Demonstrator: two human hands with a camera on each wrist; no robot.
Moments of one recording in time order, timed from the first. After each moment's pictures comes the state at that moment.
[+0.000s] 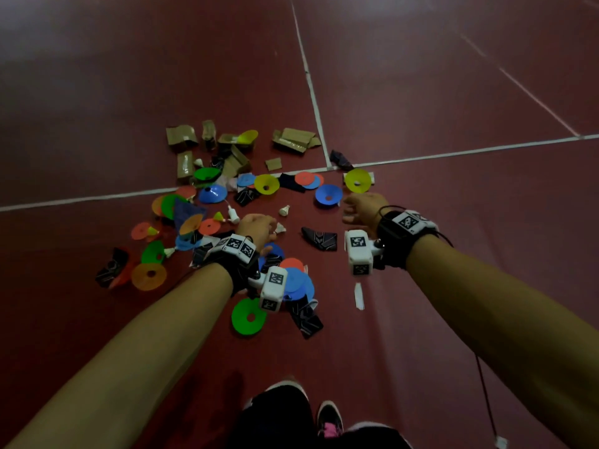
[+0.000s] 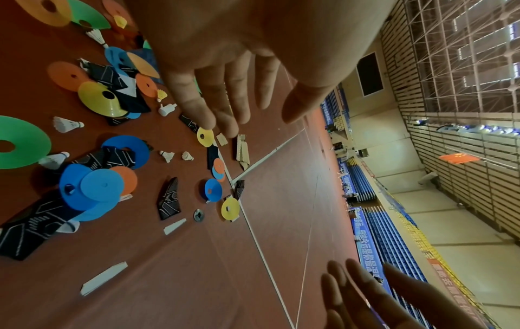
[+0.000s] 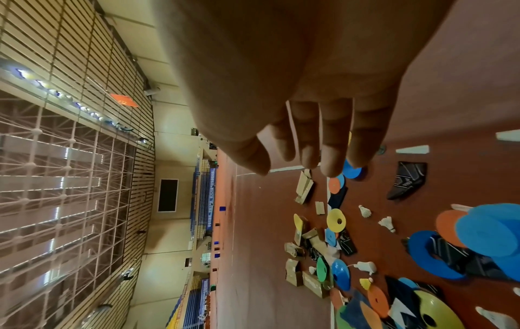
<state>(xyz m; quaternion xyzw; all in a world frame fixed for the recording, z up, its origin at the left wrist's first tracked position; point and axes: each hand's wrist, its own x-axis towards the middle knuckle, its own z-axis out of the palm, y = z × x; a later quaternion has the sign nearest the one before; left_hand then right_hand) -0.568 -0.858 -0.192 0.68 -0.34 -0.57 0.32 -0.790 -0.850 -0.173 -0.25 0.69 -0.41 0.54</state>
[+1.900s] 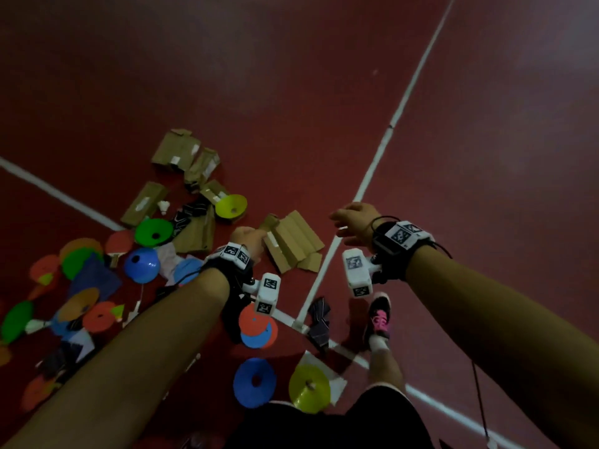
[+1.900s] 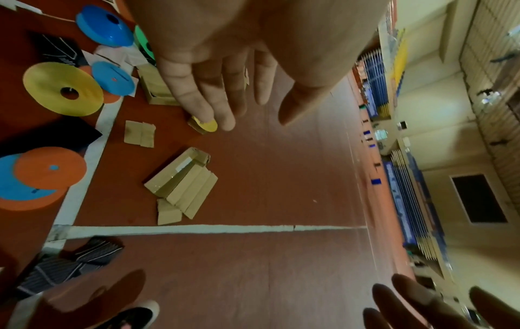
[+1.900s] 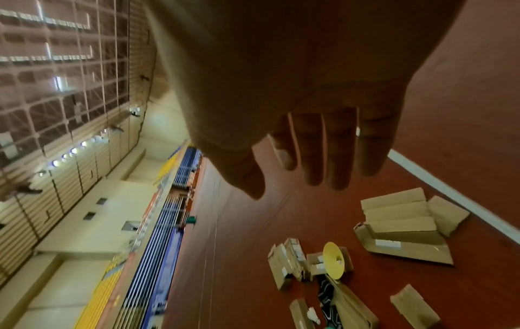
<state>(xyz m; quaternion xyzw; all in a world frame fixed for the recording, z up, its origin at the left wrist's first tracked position) -0.955 -2.033 -0.277 0.79 -0.08 -0.46 0.40 -1.151 -2.135 -0.223 -0.51 0.60 -0.12 0.61</state>
